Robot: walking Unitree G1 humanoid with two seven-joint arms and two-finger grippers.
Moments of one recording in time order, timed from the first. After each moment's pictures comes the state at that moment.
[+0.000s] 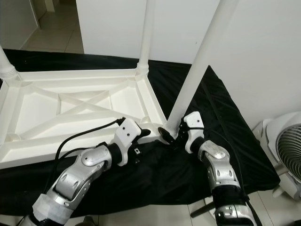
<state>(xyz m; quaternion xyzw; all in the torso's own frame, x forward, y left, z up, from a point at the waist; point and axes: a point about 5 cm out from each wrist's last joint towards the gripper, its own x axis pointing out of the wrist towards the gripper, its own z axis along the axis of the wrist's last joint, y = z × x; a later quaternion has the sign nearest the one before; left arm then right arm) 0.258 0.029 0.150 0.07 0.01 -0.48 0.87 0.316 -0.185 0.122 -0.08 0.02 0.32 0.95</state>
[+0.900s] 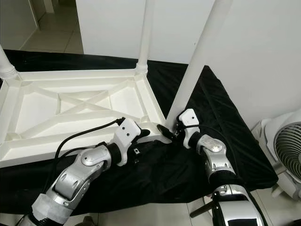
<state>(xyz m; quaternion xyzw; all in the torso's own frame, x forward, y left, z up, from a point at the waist) 0.258 0.030 0.149 0.07 0.02 -0.48 0.87 0.333 -0.182 0.115 -0.12 0.00 0.37 0.92</state>
